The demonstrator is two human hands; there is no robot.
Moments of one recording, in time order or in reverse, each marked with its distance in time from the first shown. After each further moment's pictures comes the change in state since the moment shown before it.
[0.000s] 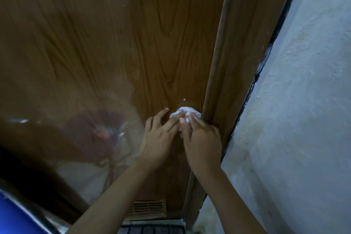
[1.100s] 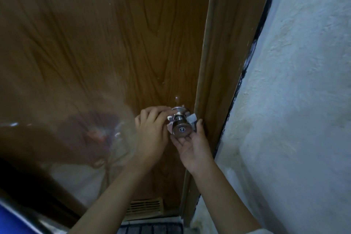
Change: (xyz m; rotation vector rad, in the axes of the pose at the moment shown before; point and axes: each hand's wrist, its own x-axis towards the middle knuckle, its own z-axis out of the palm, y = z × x) left_hand 0.008 0.011 -0.017 -0.359 0.134 -0.252; right_hand 0.000 0.009 0.006 1.835 -0.226 1.025
